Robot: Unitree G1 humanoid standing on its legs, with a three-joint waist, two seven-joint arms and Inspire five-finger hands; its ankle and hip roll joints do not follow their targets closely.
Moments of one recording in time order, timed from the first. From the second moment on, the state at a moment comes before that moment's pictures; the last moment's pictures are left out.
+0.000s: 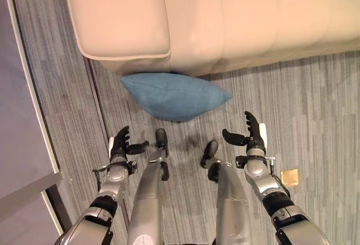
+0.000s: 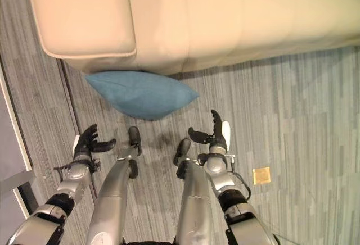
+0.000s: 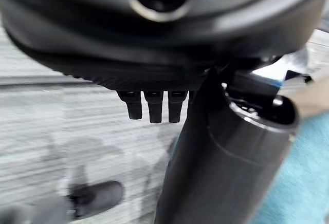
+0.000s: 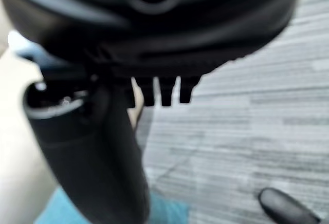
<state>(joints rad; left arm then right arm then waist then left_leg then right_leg) -0.49 0.33 -0.23 0.87 -0.39 -0.20 0.34 -0.45 -0.30 0.23 0.73 0.08 -0.12 -0.49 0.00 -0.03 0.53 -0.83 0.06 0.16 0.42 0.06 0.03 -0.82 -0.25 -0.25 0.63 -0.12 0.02</state>
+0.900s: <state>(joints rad) -1.05 0.58 -0.47 0.81 -0.36 -0.21 0.39 -1.08 -0.46 0.41 0.82 0.31 -0.18 -0.45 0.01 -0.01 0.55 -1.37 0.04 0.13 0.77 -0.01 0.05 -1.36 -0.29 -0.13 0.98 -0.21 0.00</state>
